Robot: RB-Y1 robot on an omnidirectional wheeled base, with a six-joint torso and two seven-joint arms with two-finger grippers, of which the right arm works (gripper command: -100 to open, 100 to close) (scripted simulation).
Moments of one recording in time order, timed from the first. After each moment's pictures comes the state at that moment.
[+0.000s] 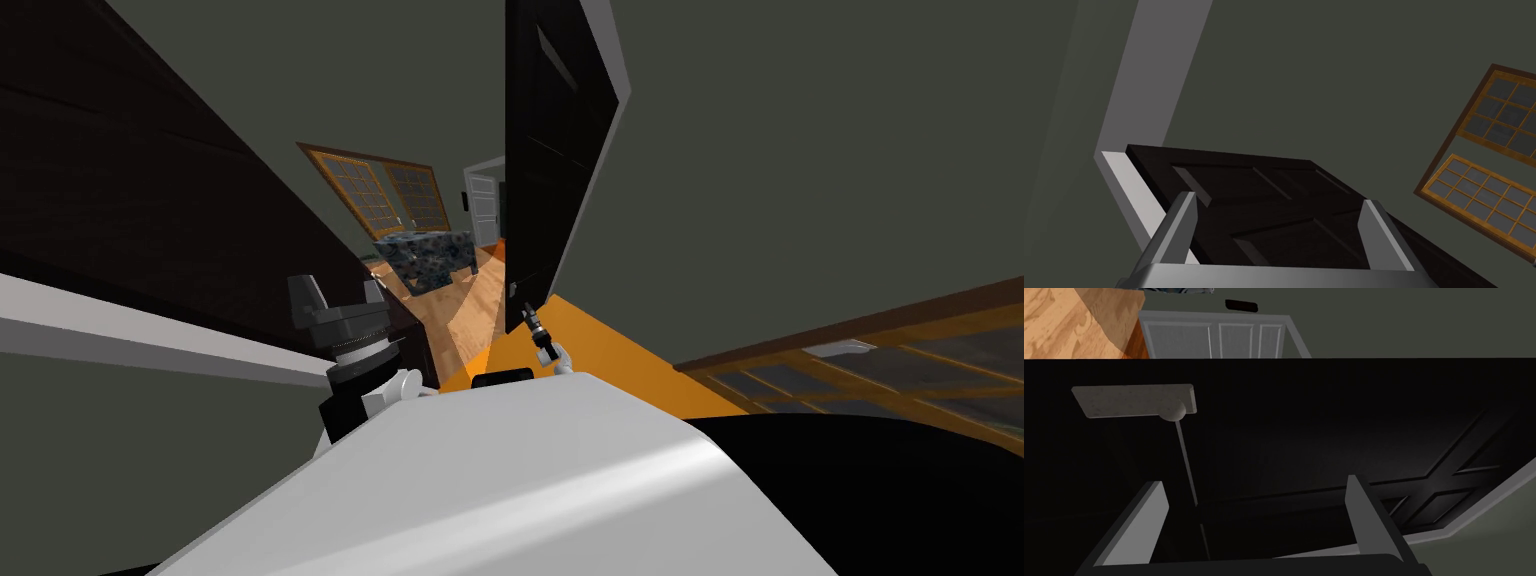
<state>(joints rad) -0.02 -0.10 0.12 -1.03 0.23 -0.76 -0.24</state>
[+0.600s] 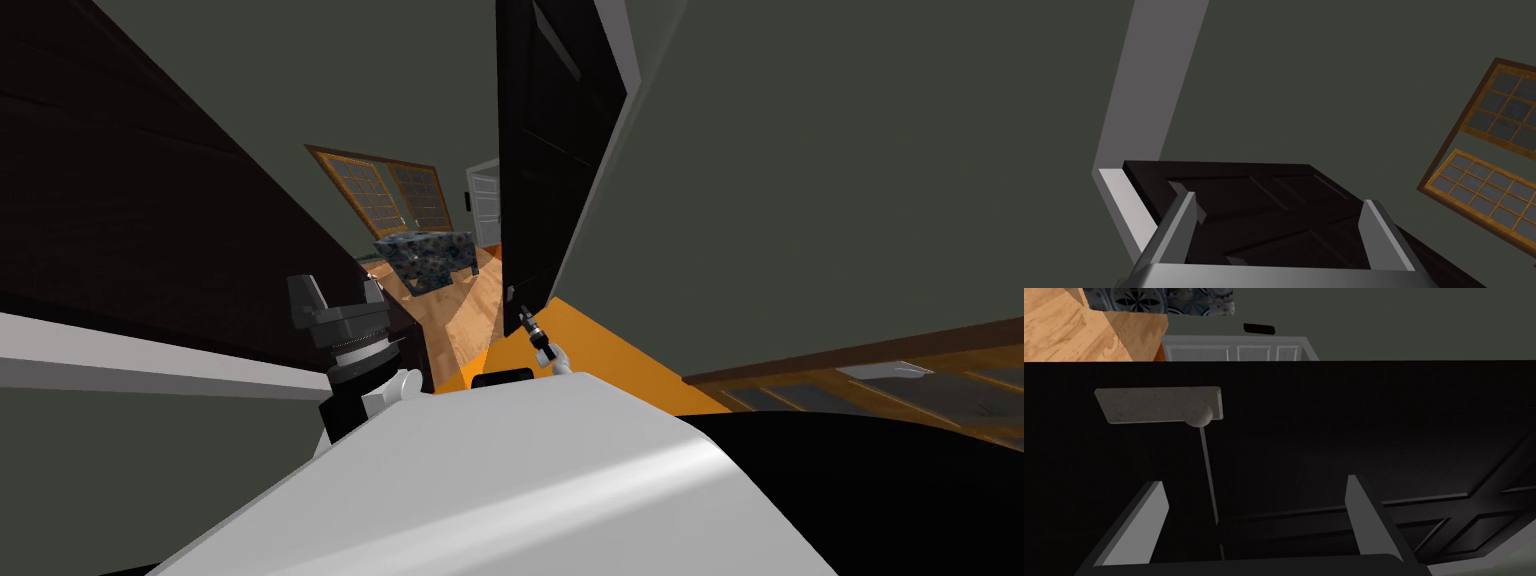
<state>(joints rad) -0.08 -0.09 0.14 -0.89 0.26 -0.79 -0.27</state>
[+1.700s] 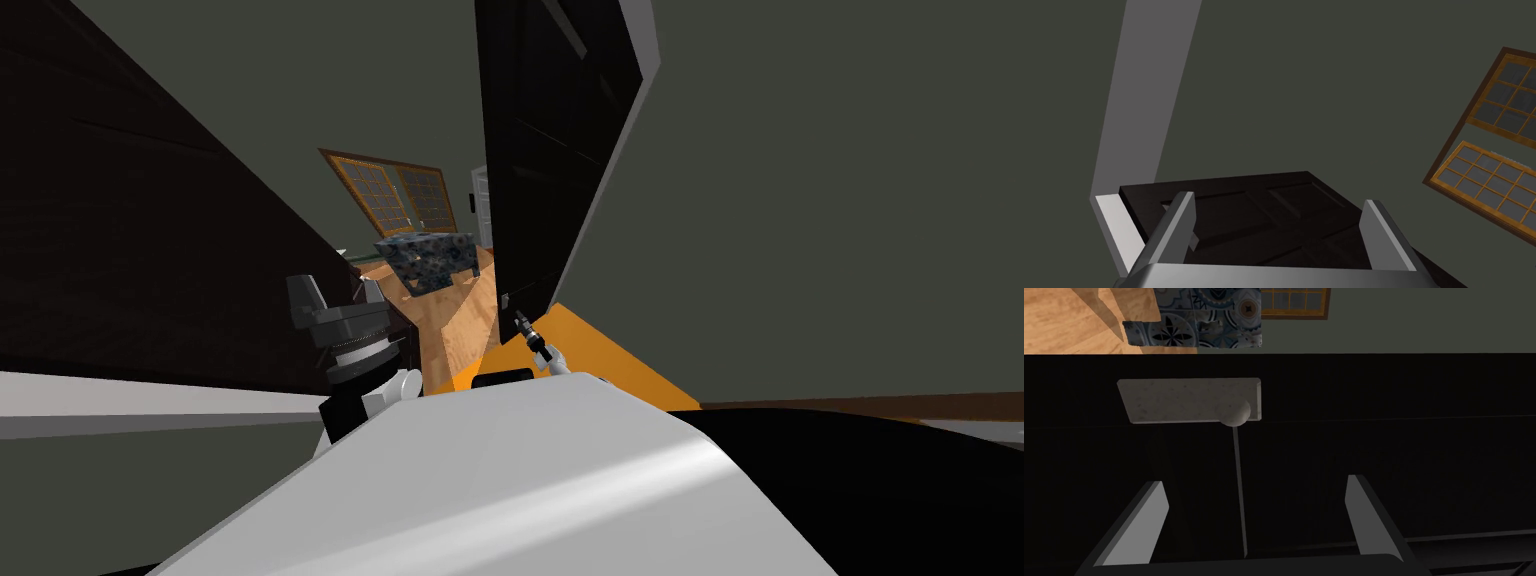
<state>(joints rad) -0.16 -0.08 0.17 -0.69 0.30 -0.84 -0.30</state>
